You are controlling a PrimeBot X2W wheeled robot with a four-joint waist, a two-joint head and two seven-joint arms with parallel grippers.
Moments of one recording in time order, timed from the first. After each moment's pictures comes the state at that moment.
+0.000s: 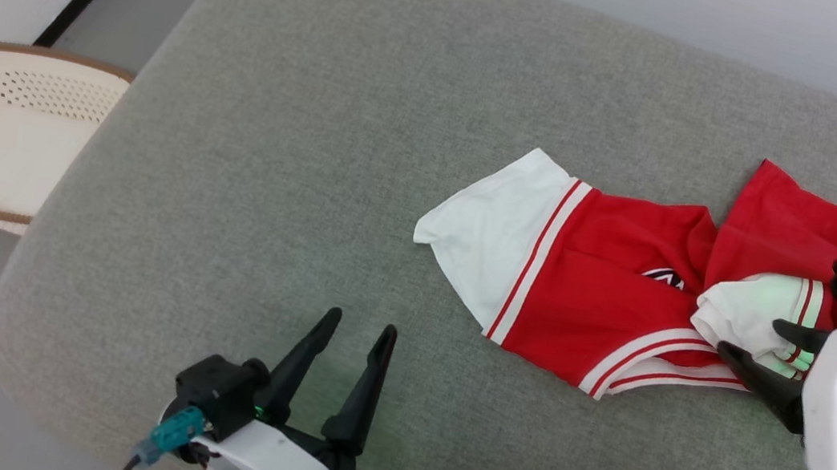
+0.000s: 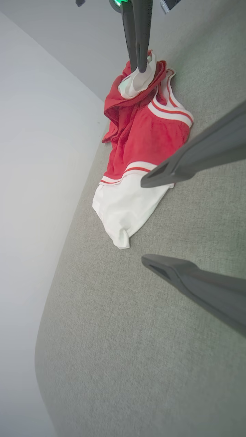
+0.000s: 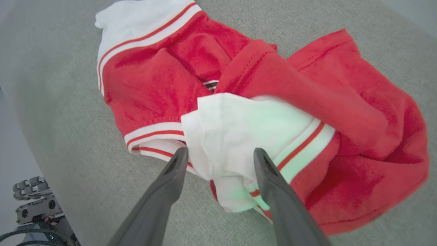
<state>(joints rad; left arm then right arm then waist) -0.17 0.24 -0.50 0.08 -0.63 0.04 -0.26 -0.40 -0.64 0.30 -0.14 0.75 0.13 0.87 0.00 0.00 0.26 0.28</state>
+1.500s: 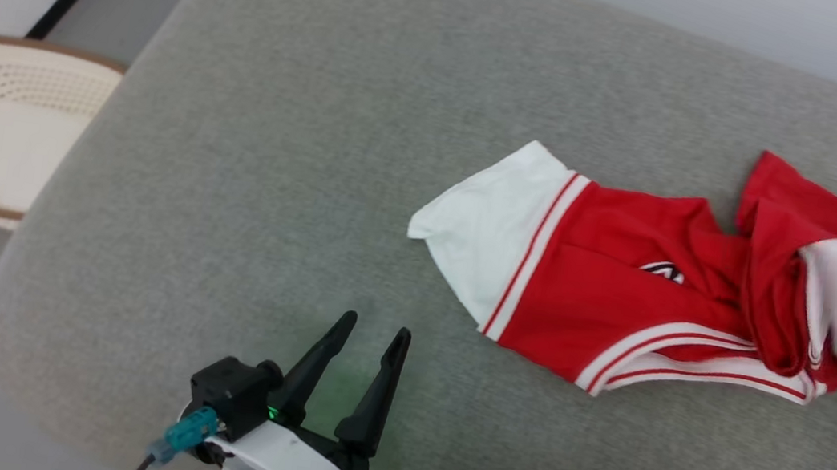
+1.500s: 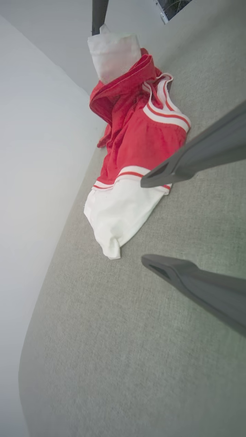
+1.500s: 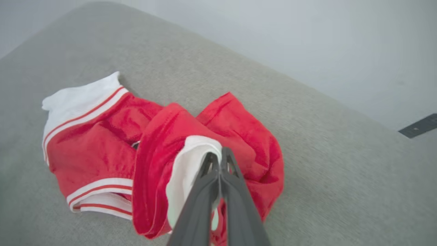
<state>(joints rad) -0.17 0.16 -0.45 0.15 -0.59 -0.04 -0.26 -0.37 -0.60 0.04 -0.19 0.62 0.13 0.78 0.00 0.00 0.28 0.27</state>
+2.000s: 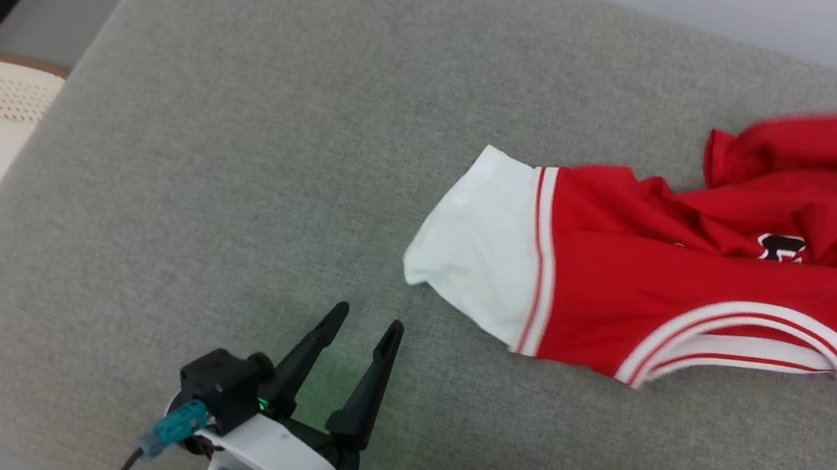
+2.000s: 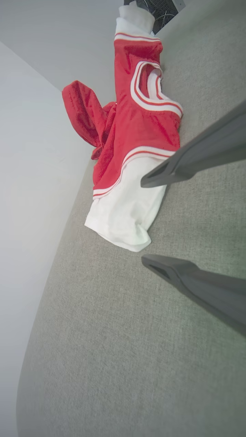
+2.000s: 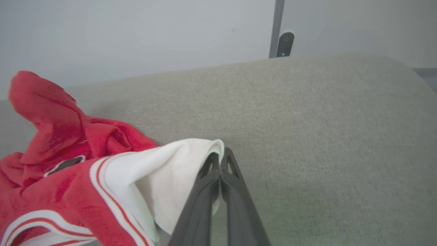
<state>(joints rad) -0.17 0.19 -0.45 0.11 -0.59 -0.03 -0.25 -0.22 -0.40 -0.51 -0.10 0.53 0.13 0.67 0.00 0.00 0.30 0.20</state>
